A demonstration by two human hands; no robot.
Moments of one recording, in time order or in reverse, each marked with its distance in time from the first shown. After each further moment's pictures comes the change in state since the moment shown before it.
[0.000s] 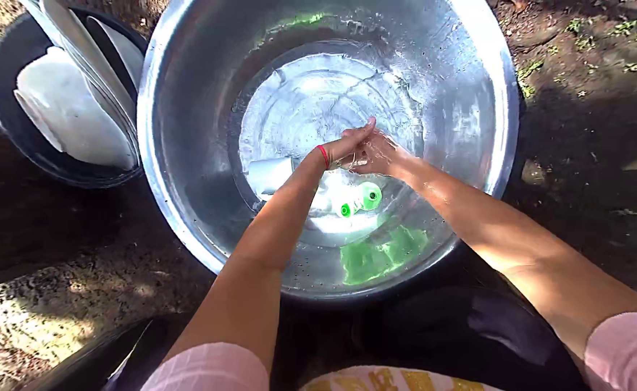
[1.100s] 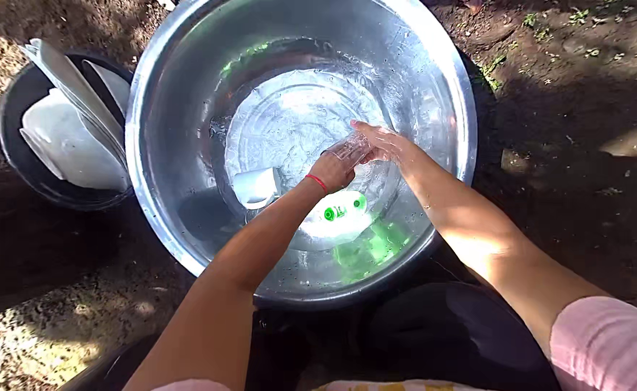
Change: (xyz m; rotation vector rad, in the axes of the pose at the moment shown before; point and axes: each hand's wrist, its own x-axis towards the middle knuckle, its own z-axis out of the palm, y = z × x) left_hand 0.006 -0.029 0.030 1.157 0.194 0.412; right_hand -0.011 0.001 -0.044 1.050 0.118 1.079
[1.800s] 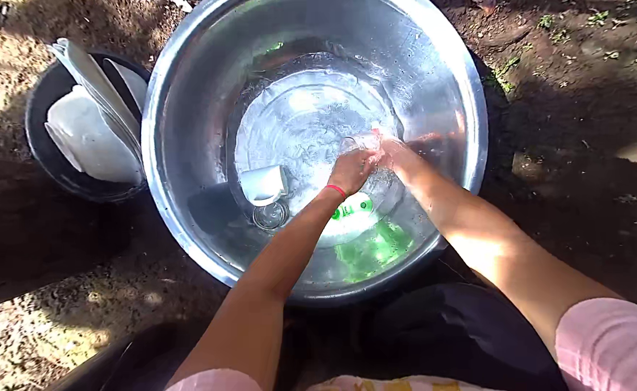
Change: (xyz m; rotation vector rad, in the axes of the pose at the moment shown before) left_hand 0.007 0.022 0.016 -0.450 0.161 -0.349; right_hand 0.033 0.045 -0.003 0.412 0.032 -0.100
